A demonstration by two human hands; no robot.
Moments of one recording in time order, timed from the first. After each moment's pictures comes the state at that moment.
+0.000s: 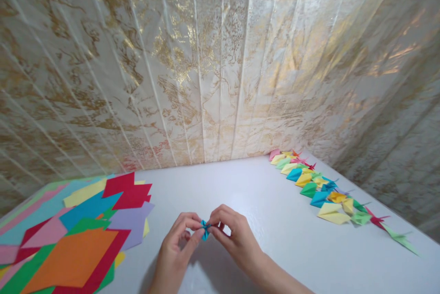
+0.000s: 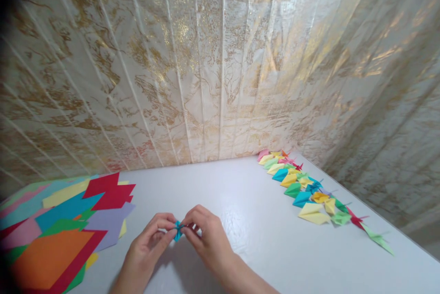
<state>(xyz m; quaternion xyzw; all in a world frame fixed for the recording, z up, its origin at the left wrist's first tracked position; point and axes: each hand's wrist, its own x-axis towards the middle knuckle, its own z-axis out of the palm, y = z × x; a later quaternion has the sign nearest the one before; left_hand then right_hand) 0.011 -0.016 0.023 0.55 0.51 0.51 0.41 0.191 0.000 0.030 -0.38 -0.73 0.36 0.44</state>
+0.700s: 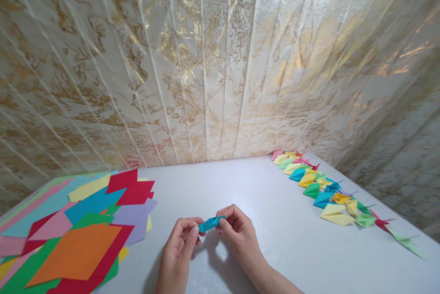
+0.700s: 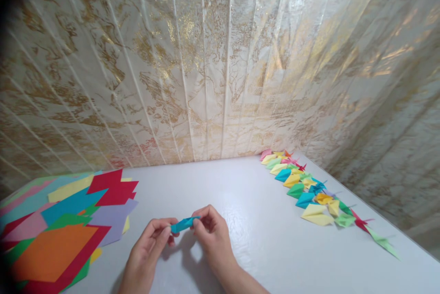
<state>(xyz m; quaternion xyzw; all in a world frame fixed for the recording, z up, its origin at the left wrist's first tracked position) 0.017 -0.033 0.014 0.48 0.53 0.53 0.46 0.178 -0.001 -0.002 -0.40 -0.50 0.52 0.57</state>
